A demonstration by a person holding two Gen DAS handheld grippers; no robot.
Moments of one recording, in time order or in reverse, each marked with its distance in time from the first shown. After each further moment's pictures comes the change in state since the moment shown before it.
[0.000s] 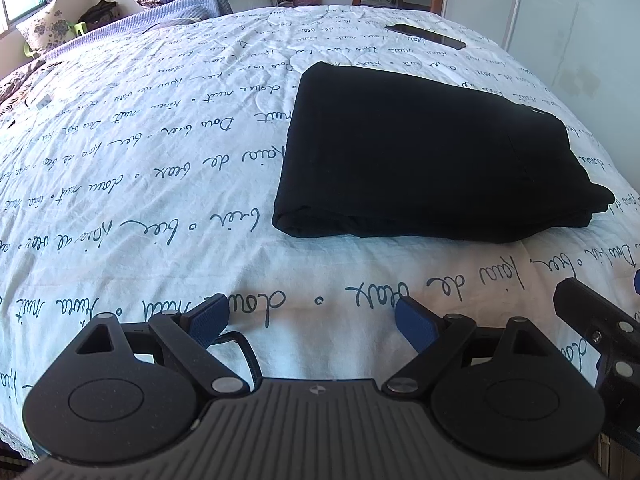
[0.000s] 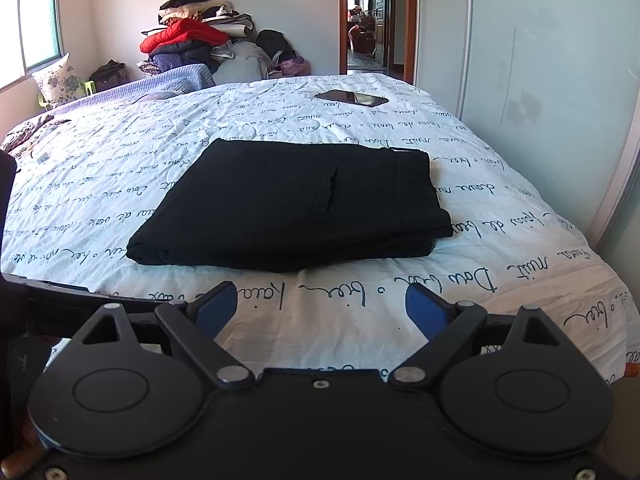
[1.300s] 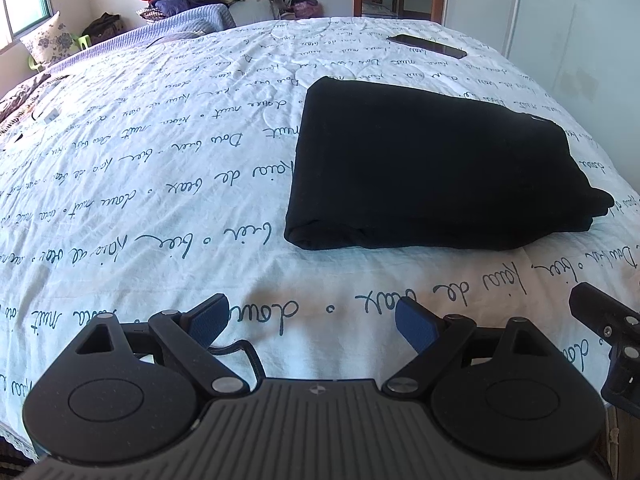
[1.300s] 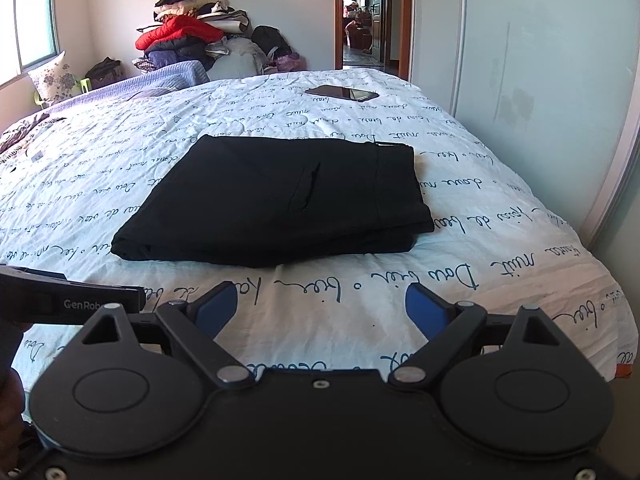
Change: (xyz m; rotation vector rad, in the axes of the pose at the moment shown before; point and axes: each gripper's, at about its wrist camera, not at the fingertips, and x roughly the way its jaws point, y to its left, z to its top) left arm -0.010 0.001 0.001 0.019 -0.038 0.027; right arm 0.002 -0.017 0.000 0.003 0.015 -0.007
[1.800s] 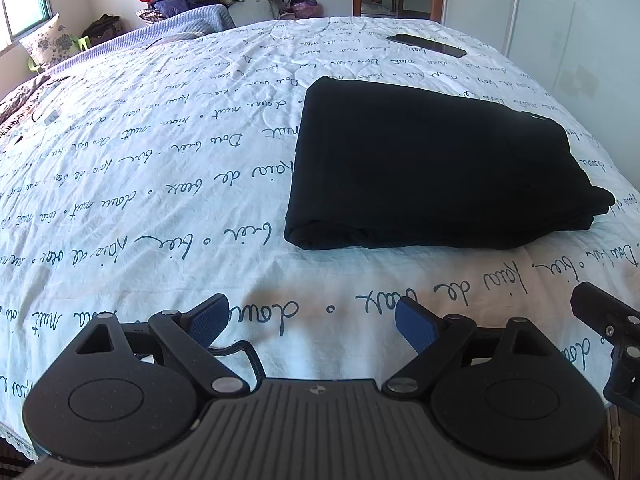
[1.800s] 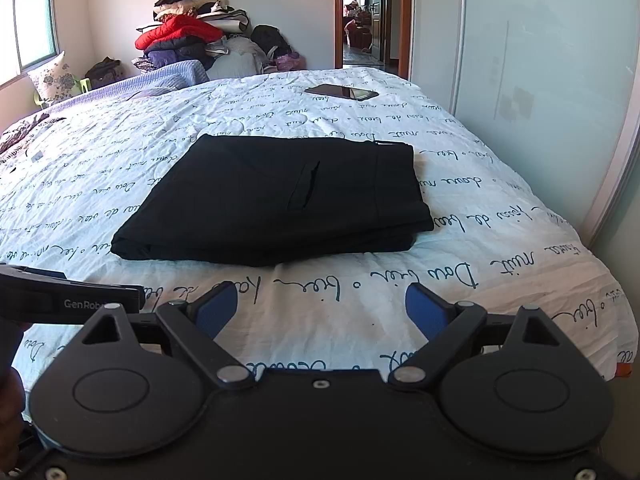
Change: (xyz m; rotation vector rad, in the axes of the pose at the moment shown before) left arm 0.001 0.000 0.000 0.005 0.002 0.000; right arm 0.000 -0.001 0.000 0.000 0.000 0.000
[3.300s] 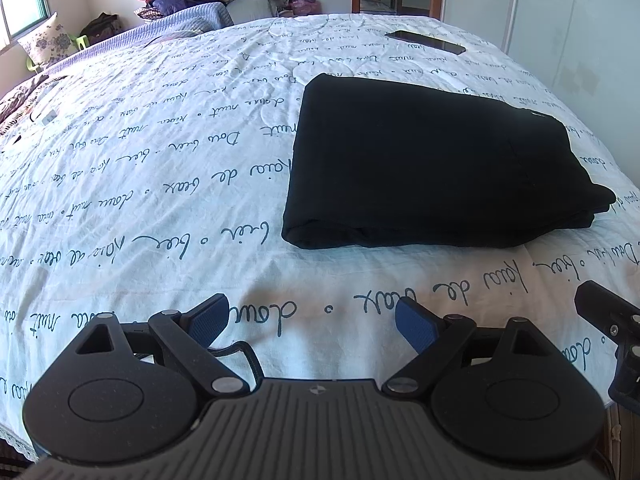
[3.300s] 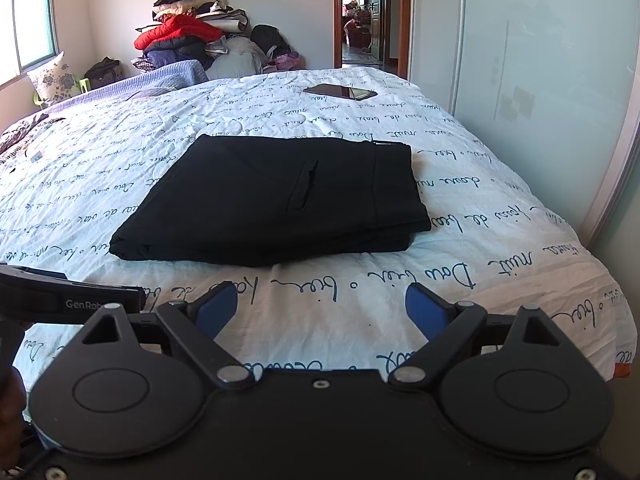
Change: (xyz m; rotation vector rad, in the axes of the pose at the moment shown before) left arm 0.003 -0.002 0.001 0.002 0.008 0.002; right arm -0.002 -0.002 0.001 0.002 0.003 -0.003
